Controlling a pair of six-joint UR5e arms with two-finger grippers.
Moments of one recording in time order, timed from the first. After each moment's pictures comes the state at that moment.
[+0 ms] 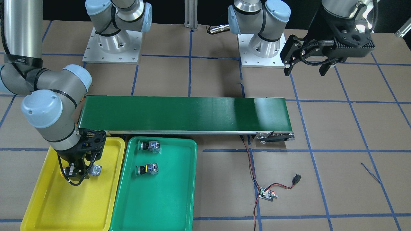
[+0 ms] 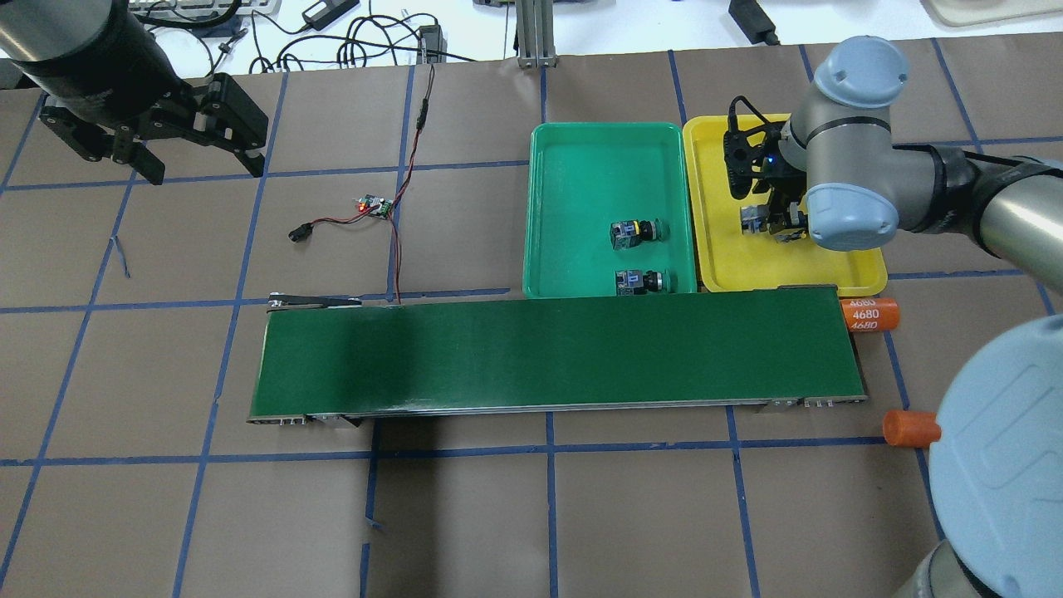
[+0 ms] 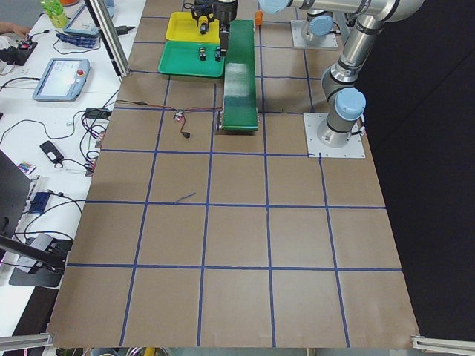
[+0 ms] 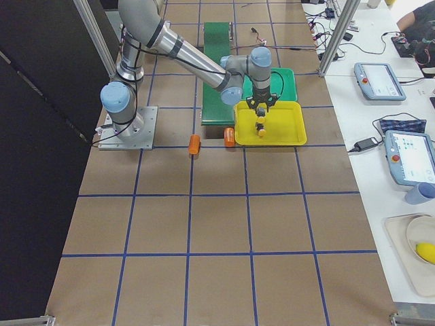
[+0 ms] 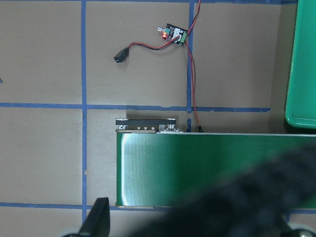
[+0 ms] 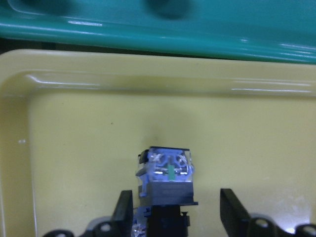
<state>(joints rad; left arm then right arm) -1.48 -1.52 -1.50 -1.62 1.58 0.06 1.43 -1.14 1.80 -2.40 -1.56 -1.74</state>
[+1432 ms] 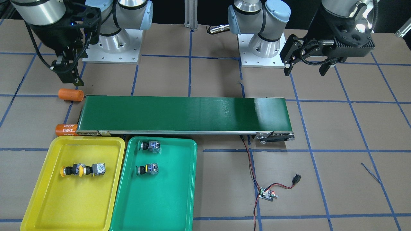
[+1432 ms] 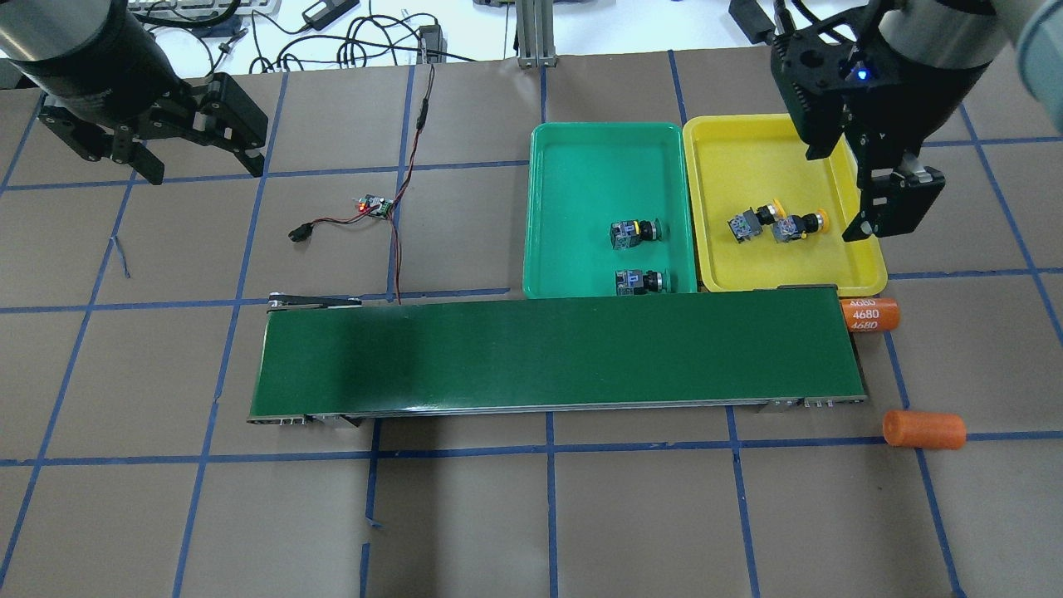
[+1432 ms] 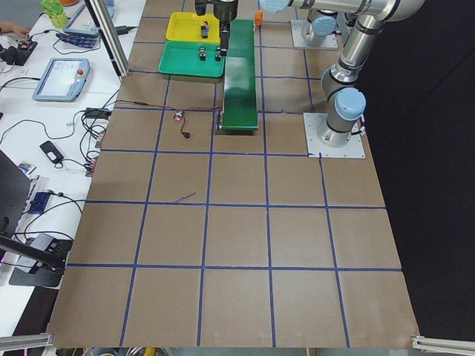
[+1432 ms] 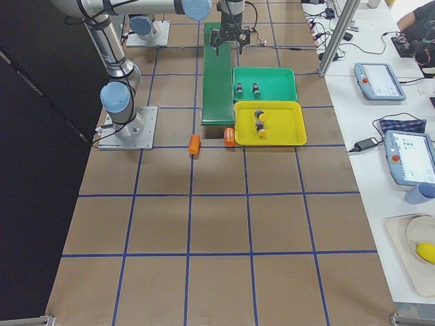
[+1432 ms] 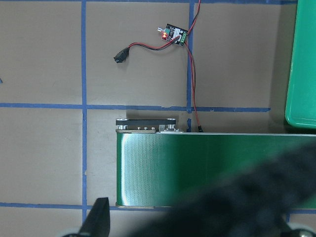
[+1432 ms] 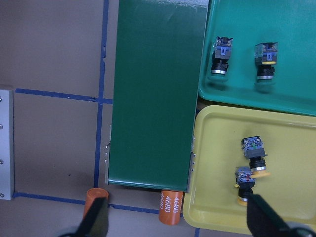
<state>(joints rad) -1.48 -1.52 -1.50 -1.62 1.58 0.06 1.52 -1.63 1.56 -1.47 -1.59 -1.74</state>
